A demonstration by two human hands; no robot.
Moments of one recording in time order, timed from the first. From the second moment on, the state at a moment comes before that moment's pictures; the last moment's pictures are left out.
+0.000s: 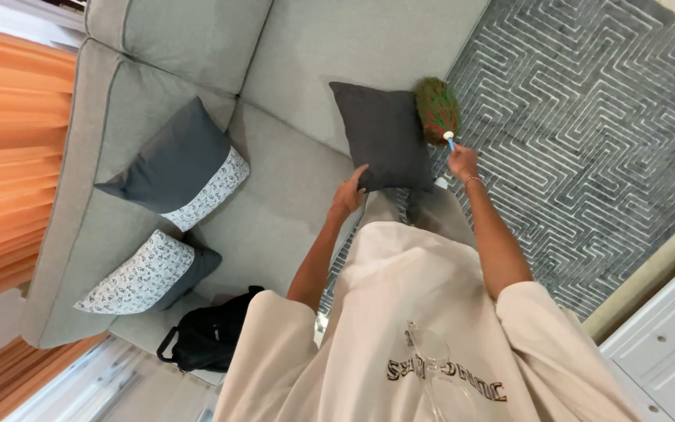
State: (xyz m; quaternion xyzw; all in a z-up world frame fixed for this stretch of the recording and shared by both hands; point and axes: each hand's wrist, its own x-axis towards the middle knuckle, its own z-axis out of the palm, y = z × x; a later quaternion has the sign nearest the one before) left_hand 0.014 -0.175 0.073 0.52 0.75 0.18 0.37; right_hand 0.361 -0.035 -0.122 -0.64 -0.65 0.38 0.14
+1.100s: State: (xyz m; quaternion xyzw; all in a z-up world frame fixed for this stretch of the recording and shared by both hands) left_hand 0.020 0.128 0.143 0.68 0.65 0.31 0.15; right_hand 0.398 -0.078 0.103 -0.61 -0.21 0.63 0.43
